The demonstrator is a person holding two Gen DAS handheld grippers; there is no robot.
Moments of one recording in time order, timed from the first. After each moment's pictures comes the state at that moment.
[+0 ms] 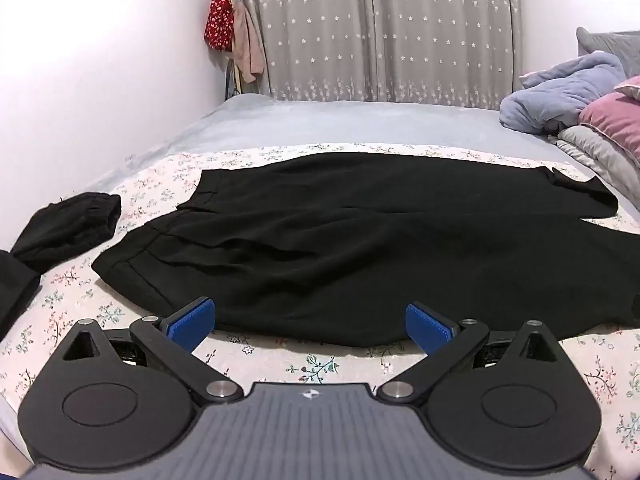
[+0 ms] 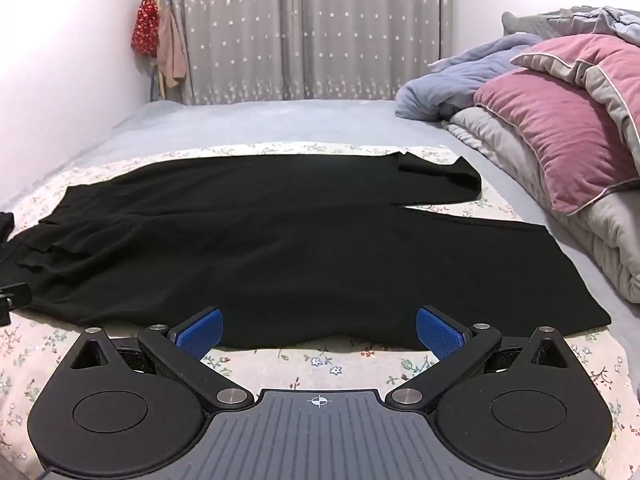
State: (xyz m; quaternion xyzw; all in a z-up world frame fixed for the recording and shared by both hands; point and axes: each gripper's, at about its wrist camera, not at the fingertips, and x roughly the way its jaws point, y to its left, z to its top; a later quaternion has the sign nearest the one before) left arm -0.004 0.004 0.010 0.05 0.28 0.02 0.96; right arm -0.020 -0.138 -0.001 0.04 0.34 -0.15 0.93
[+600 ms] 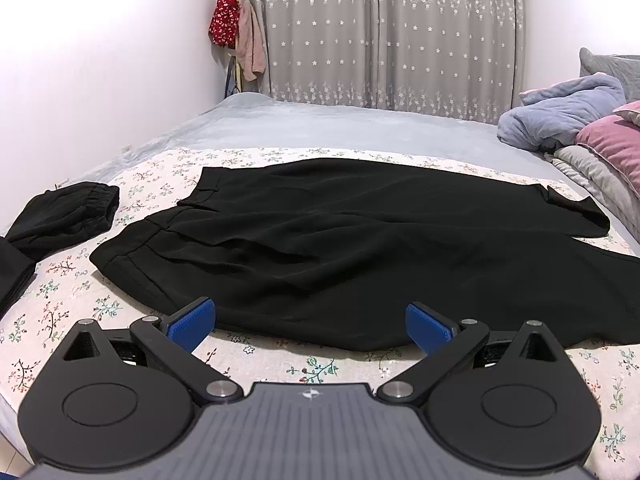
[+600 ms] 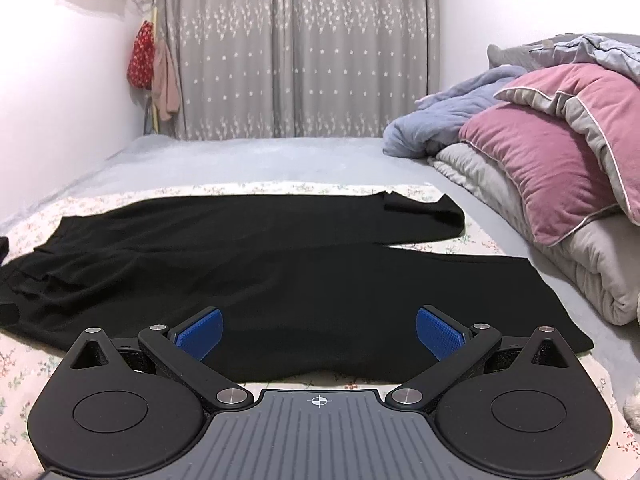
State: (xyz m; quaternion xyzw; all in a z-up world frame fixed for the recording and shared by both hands) left arm 0.000 0.021 0.011 0.02 0.28 0.01 0.96; right arm -0.061 -0.148 0.019 0.03 0.27 -0.16 0.95
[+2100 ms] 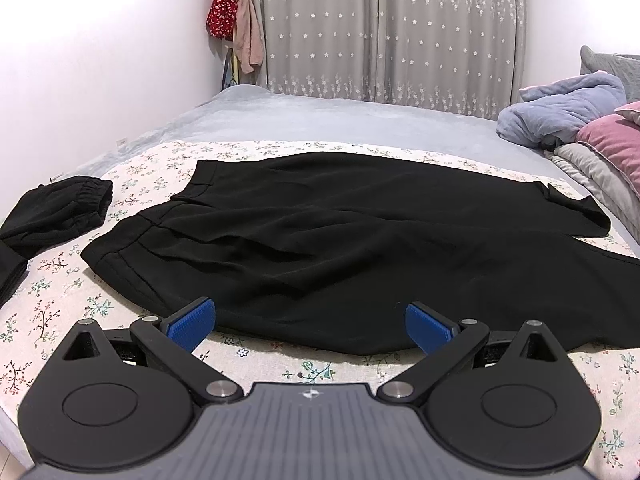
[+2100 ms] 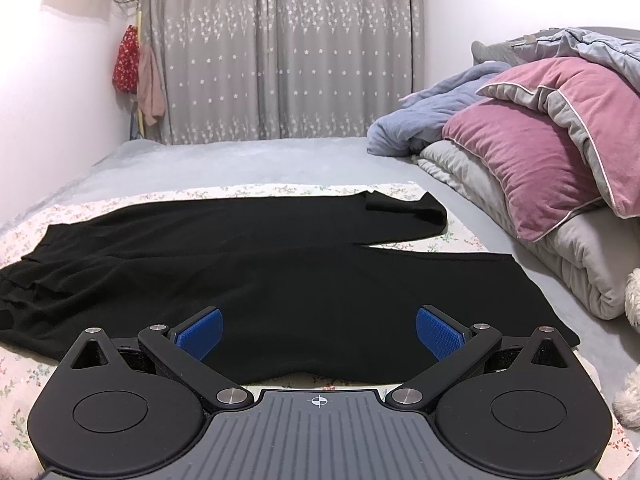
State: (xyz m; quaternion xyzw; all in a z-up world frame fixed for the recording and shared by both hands) left arm 0.014 0.030 0.008 0.01 0.30 0.00 0.96; right arm -0.061 -0.160 0.018 0.04 0.27 -0.18 0.95
